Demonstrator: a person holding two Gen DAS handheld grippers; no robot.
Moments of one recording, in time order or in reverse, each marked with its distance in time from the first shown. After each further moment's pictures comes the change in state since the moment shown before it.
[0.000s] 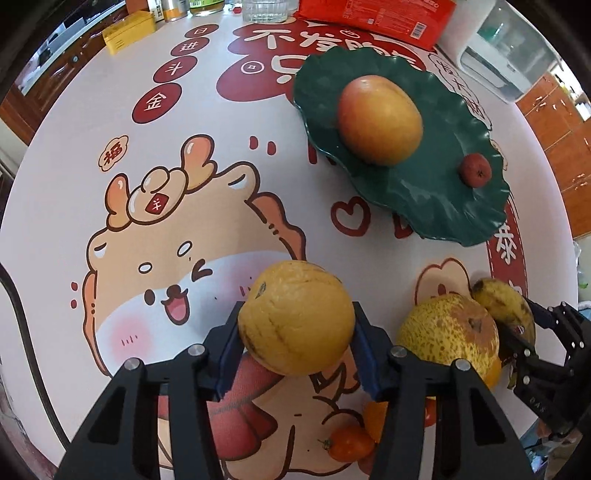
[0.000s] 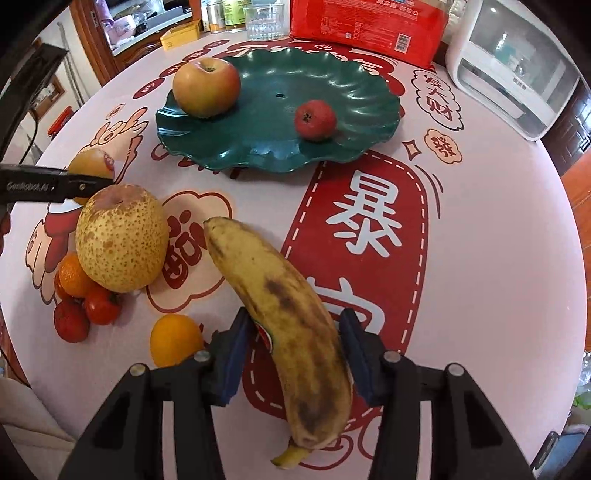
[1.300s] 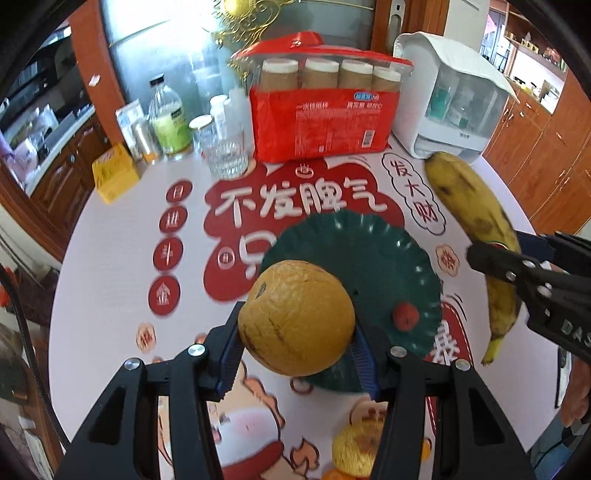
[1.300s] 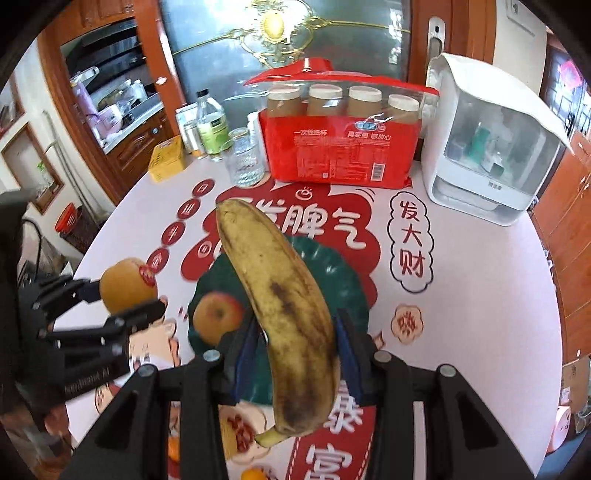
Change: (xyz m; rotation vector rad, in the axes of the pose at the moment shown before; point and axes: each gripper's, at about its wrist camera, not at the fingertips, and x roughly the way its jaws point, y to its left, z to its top) left arm -0.116 -0.052 0.108 0.154 -0.297 0.062; right arm -0.108 -0.031 0.173 0.154 -0.238 0.049
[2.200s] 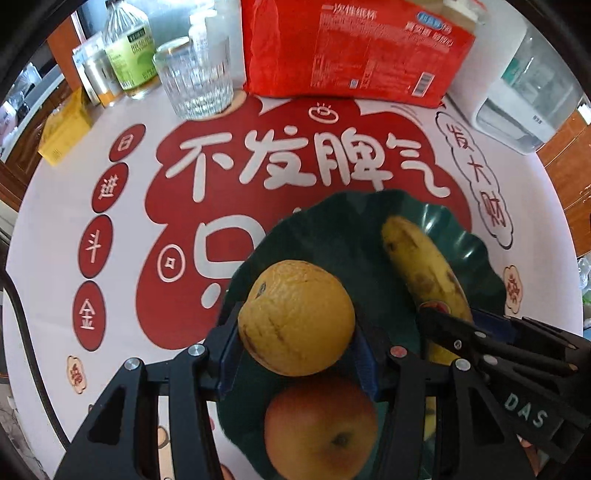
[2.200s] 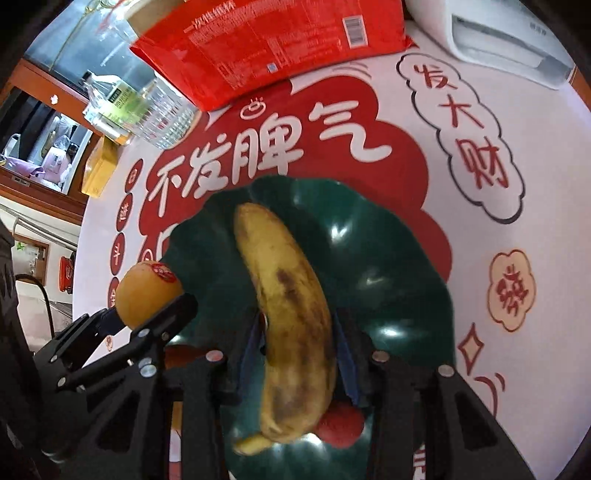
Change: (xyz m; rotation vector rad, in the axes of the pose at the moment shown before) left arm 0.168 0.007 0.032 -0.094 0.214 -0.023; right arm 0.177 -0.036 0.001 0.362 0.298 0.119
